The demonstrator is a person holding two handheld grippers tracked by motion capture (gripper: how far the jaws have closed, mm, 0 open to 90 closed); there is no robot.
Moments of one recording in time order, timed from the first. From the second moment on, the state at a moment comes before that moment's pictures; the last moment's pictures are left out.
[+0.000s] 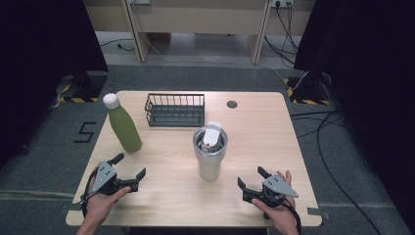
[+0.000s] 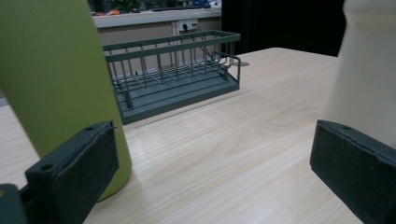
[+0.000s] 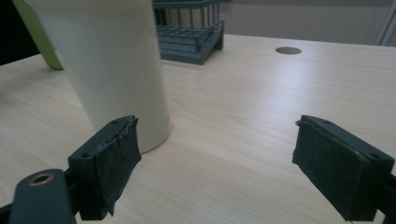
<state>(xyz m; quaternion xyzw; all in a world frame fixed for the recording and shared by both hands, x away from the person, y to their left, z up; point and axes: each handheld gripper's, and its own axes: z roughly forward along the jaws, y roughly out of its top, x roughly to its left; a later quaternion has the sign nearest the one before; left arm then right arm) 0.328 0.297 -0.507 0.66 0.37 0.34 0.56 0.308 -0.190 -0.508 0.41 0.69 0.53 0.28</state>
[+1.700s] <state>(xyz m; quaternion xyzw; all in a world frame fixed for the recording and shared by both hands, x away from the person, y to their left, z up) 0.329 0.302 -0.508 0.65 0.38 0.34 0.56 0.371 -0.078 -0.491 0.32 0.71 0.57 0.27</state>
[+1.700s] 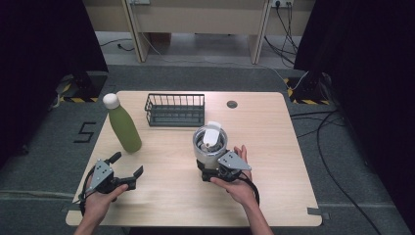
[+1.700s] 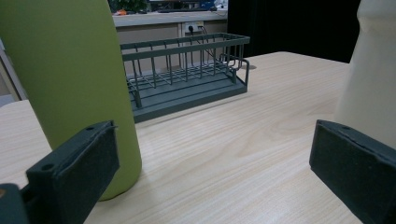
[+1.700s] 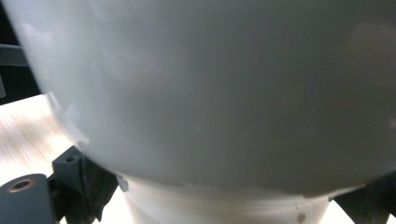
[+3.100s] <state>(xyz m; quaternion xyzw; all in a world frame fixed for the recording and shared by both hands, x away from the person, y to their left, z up) 0.328 0.304 -0.509 0.65 0.39 0.34 0.56 0.379 -0.086 -0.460 0.33 0.68 0.60 0.27</state>
